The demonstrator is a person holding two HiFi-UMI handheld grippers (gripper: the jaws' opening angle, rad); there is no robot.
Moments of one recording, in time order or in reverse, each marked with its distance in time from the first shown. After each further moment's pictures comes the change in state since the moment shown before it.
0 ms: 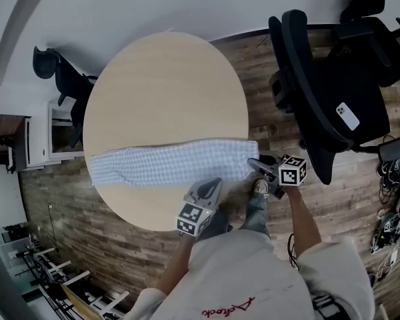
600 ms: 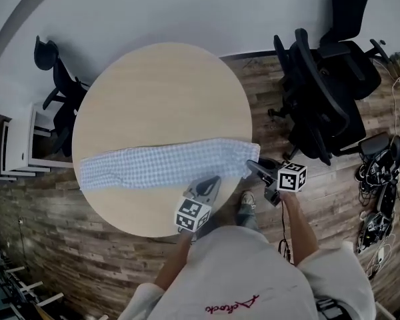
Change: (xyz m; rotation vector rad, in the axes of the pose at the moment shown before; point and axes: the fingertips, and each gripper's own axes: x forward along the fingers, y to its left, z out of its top) left arm -0.050 0.025 -0.015 0.014 -0.186 -0.104; right arm 0.016 0.082 0.011 -0.085 -0.059 -0.209
